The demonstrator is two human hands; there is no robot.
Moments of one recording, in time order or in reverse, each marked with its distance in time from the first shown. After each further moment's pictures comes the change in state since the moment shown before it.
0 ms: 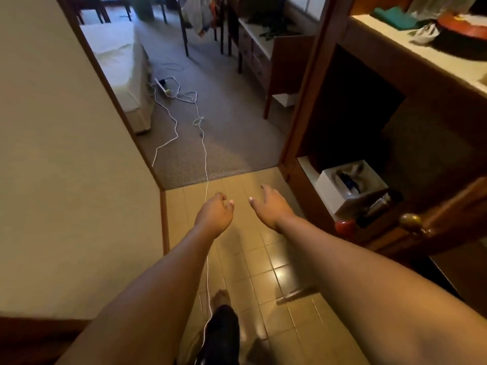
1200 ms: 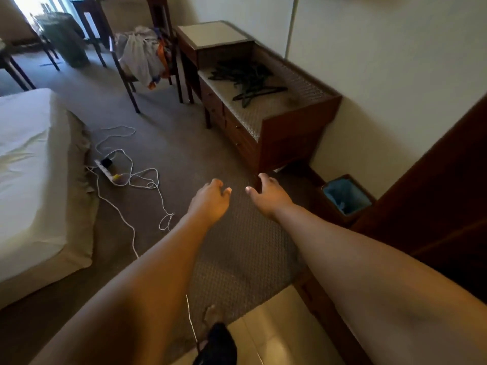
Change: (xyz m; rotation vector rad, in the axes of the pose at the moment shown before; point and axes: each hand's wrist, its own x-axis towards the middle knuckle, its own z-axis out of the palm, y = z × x) left_hand 0.905 0.261 -0.149 0.174 -0.104 0.230; right_hand 0.857 -0.180 -0.283 0.062 0.126 0.167
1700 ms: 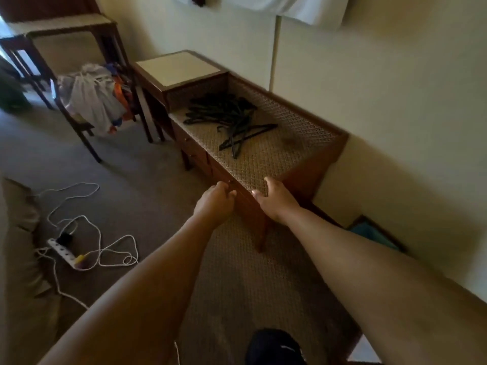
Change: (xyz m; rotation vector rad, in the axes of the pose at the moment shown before) left_hand 0.405 0.031 -0.084 0.005 -0.071 0.185; right_hand 0.342 -0.114 -0.081 0.069 0.146 0.082
